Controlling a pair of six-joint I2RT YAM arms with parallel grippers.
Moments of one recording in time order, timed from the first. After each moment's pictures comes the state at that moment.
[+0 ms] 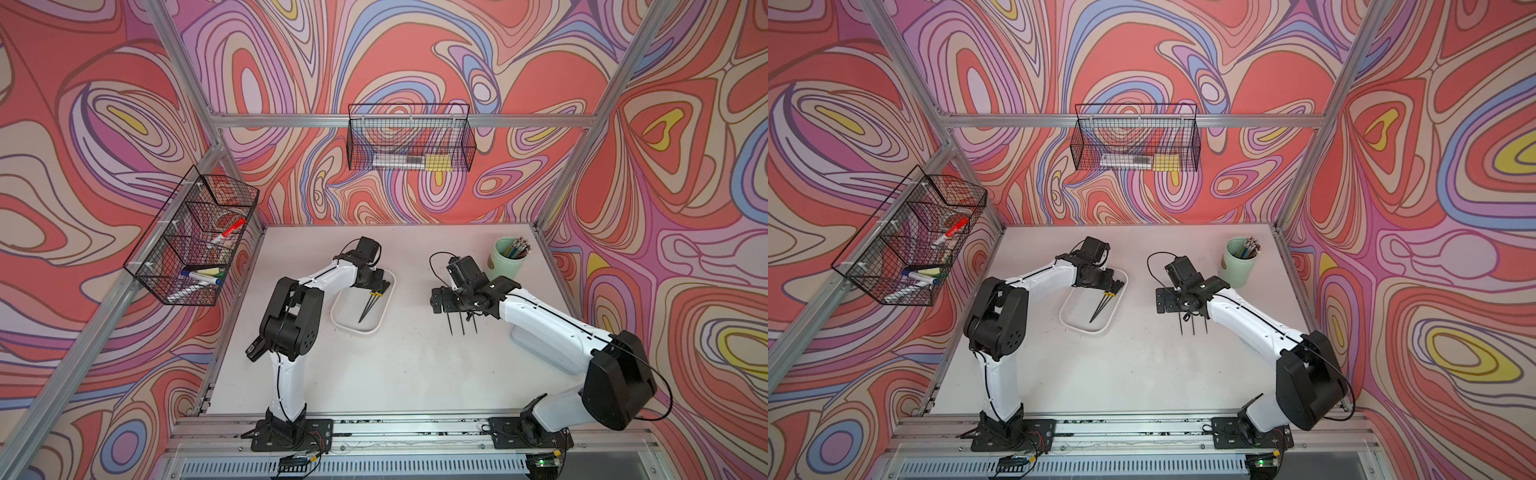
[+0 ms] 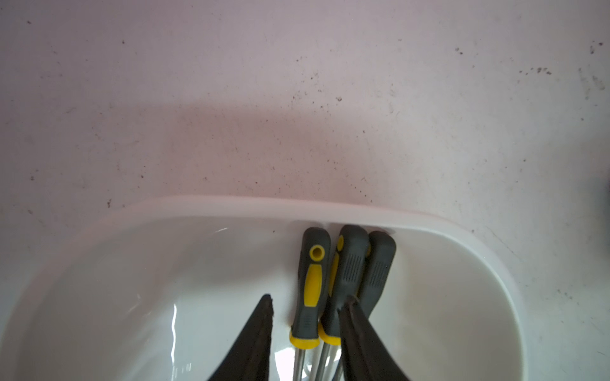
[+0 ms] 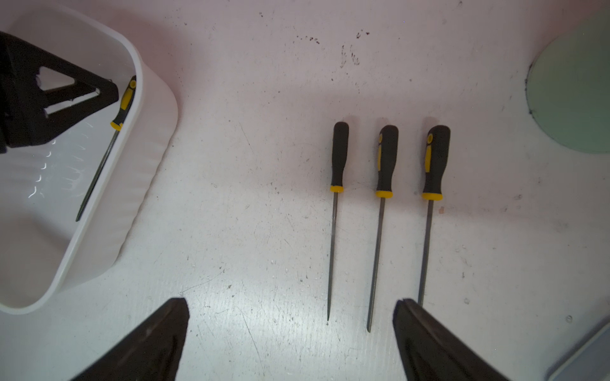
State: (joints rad) left arm -0.40 2.02 1.45 -0.50 0.03 -0.19; right arm 0.55 1.48 1.11 -0.66 0.09 0.41
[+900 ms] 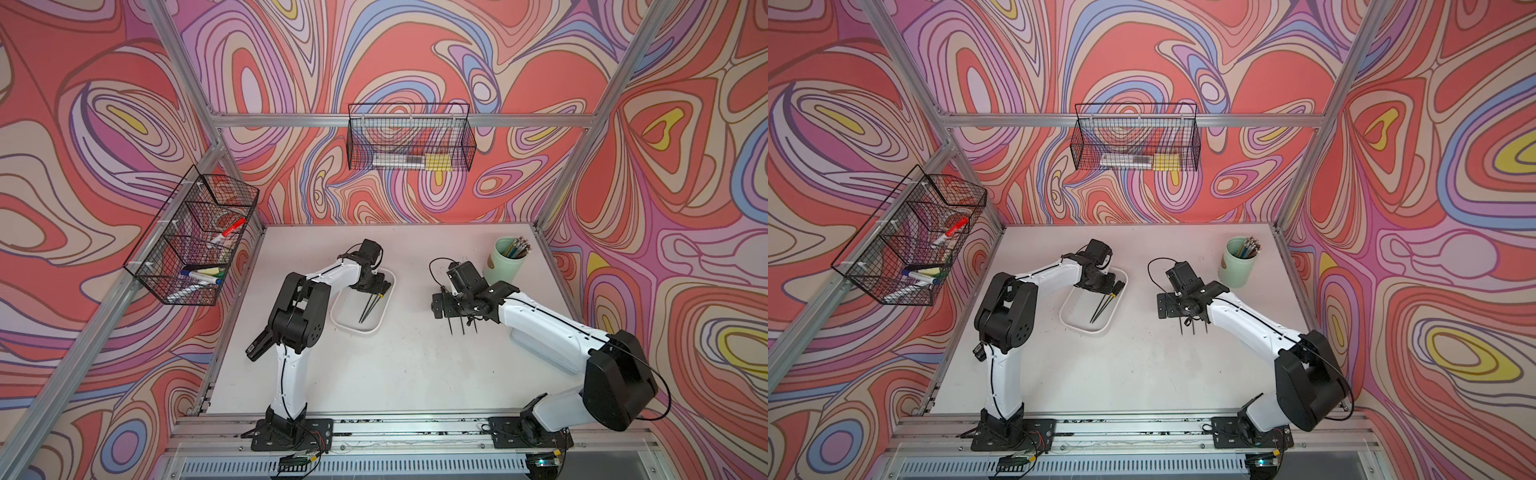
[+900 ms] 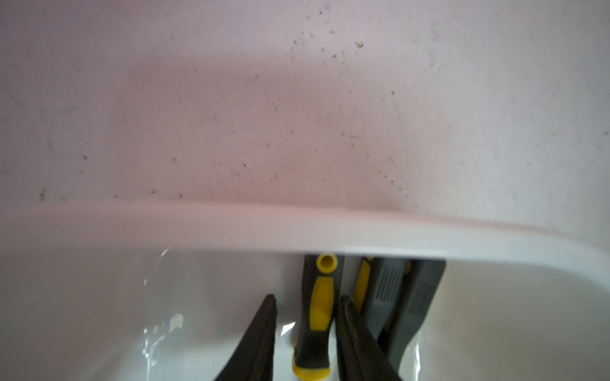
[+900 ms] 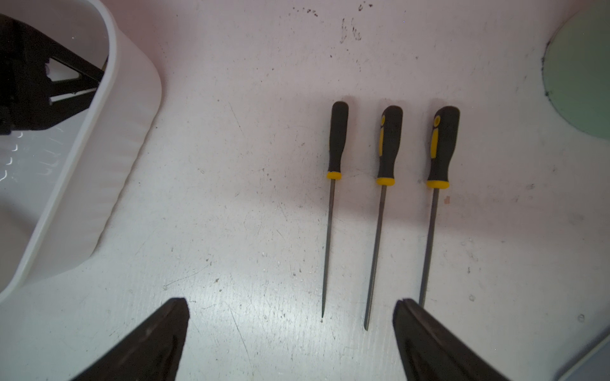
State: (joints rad) left arm -0.40 2.10 1.49 -0.56 0.04 -0.18; right arm 0.55 1.47 1.04 -0.62 0.09 0.39
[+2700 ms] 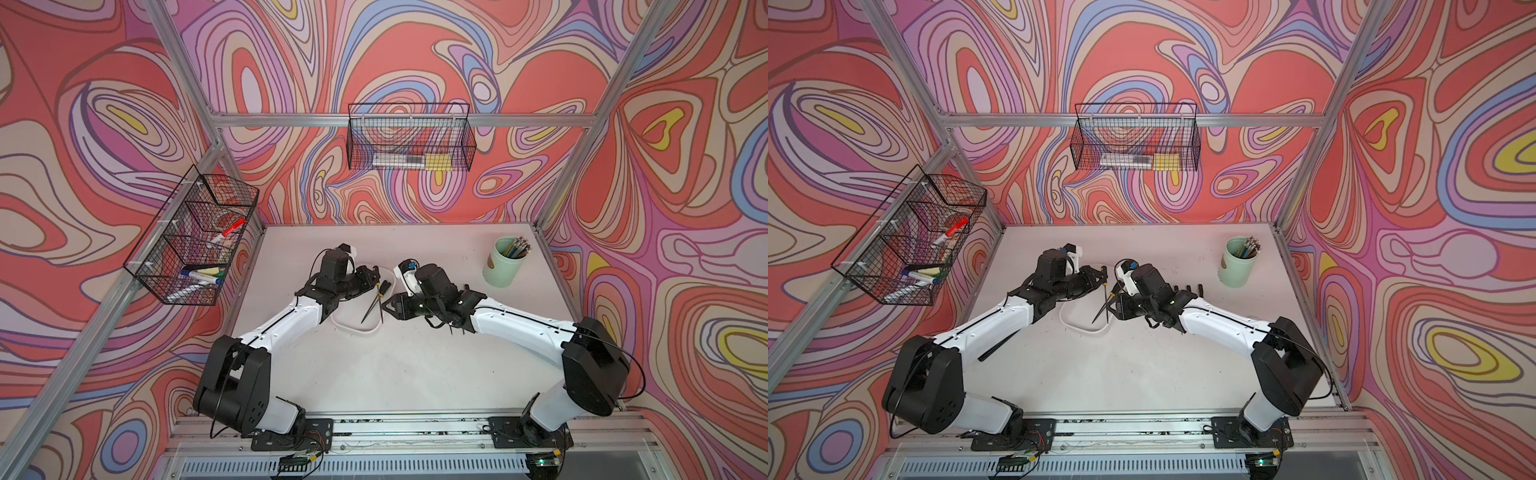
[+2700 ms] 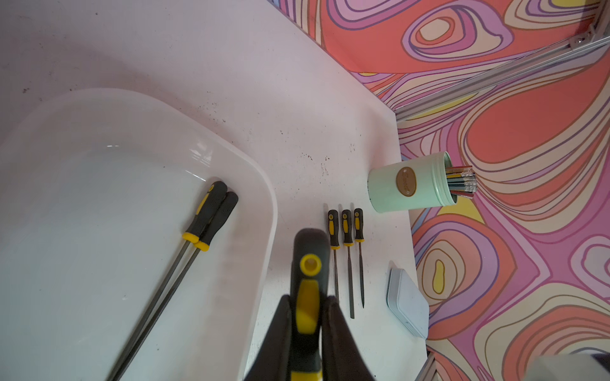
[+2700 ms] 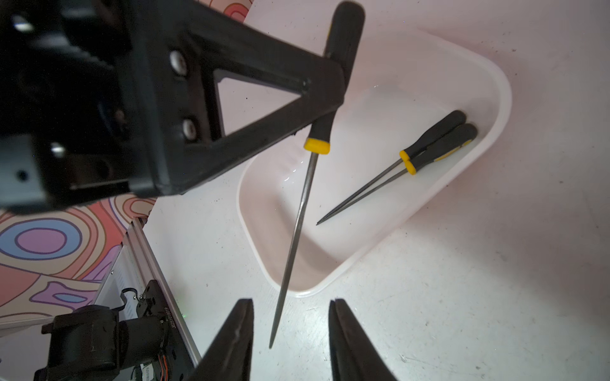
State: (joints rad) left arm -0.35 1.46 0.92 -0.03 0.37 -0.79; right arm 0.78 1.60 1.10 -0.15 -0.28 0.50
